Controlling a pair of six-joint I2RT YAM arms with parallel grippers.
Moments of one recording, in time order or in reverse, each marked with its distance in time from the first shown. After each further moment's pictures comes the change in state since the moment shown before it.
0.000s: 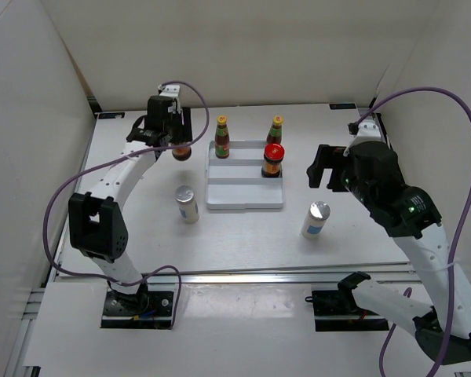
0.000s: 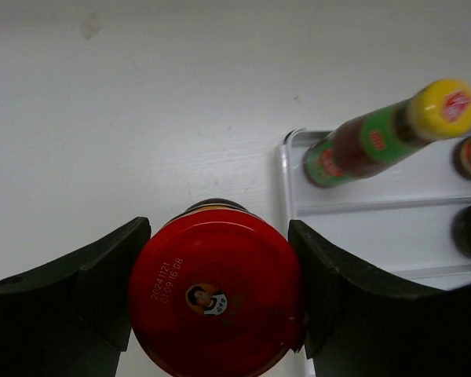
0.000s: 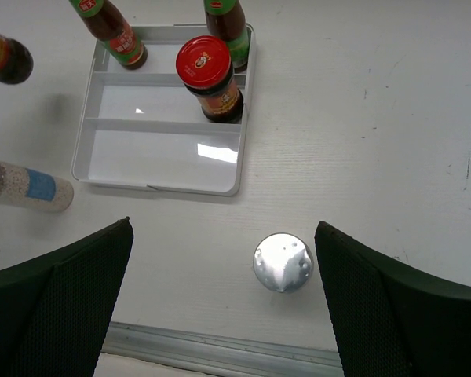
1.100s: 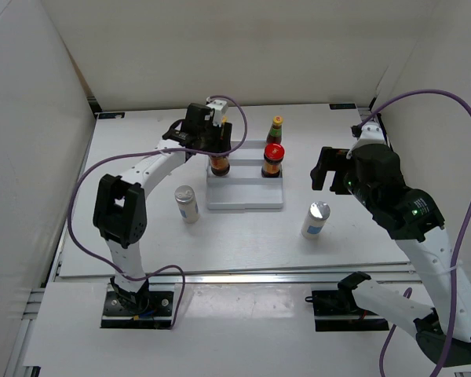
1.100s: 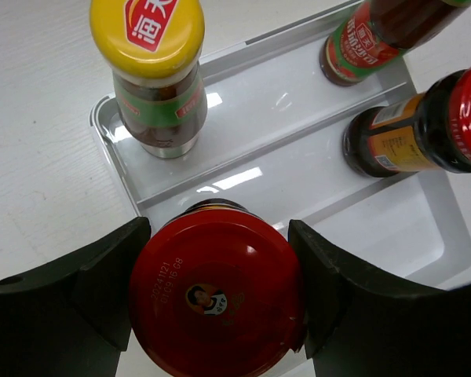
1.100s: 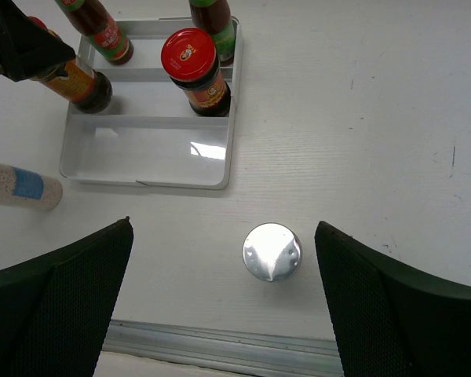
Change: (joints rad) left arm -0.182 0.188 0.118 -0.007 0.249 0.025; right arm -0.002 -0.020 0.000 -0.039 0.027 0.005
